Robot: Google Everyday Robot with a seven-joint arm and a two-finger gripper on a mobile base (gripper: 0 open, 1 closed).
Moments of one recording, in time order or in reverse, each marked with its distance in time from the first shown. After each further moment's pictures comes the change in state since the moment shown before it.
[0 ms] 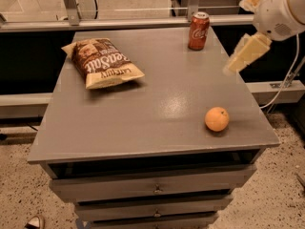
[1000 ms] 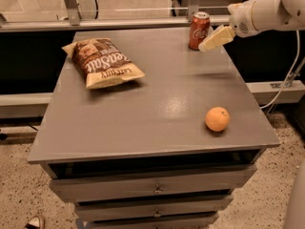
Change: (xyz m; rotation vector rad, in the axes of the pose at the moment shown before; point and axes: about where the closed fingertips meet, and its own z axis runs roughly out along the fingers) arm 0.027 -0.124 0.135 0.106 -0.236 0.293
